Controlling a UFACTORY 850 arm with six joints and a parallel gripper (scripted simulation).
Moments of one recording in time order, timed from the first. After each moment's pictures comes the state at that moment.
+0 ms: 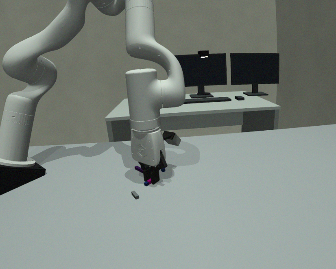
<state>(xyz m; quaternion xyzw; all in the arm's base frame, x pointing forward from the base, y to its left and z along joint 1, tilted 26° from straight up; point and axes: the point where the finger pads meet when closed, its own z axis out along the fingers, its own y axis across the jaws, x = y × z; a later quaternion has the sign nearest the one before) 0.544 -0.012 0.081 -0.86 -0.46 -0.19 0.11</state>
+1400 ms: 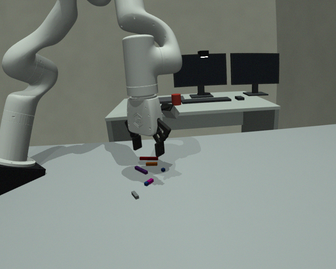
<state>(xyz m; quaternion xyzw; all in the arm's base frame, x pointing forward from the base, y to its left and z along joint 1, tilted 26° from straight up) 0.524 -0.045 0.162 -0.86 -0.46 -0.19 0.11</state>
